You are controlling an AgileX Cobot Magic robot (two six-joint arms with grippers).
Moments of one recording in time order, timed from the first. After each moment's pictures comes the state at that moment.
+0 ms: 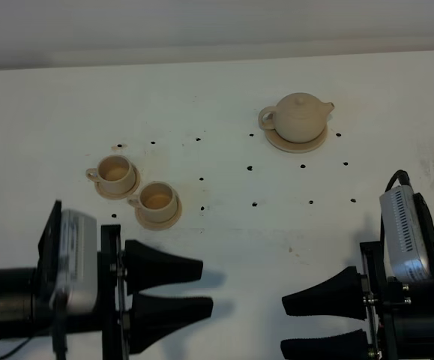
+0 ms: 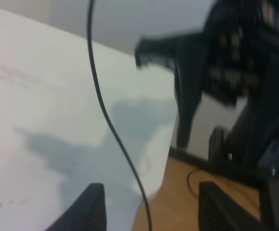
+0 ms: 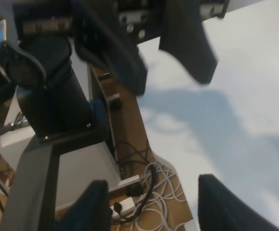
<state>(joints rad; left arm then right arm) -0.42 1.18 -0.35 -1.76 0.83 1.97 0.41 1.15 -0.29 1.71 1.04 -2.07</state>
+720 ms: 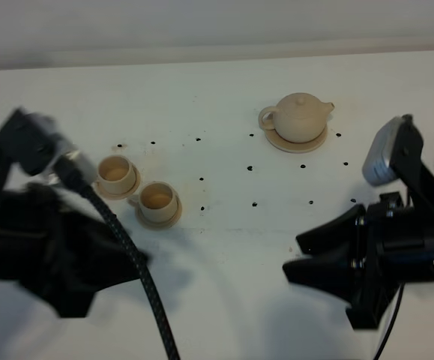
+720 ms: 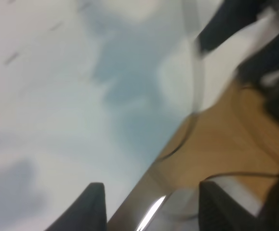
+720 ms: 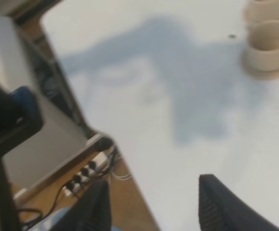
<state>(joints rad) -0.42 0.98 -0.81 -0.65 0.87 0.51 0.41 1.15 -0.60 1.24 0.81 -1.30</state>
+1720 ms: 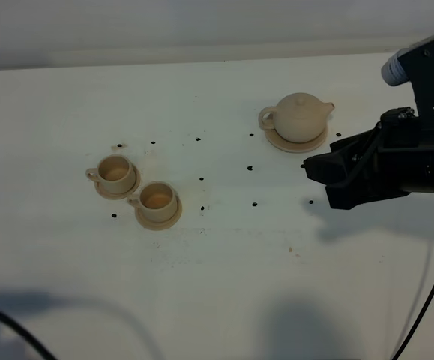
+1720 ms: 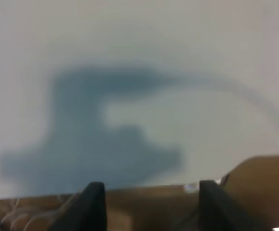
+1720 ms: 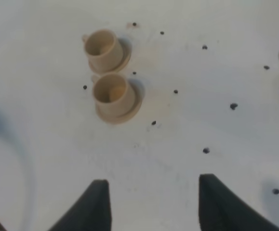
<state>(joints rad) -0.42 0.32 -0.55 0.18 1.19 -0.42 0.41 1.21 -0.82 0.82 0.55 -0.75</state>
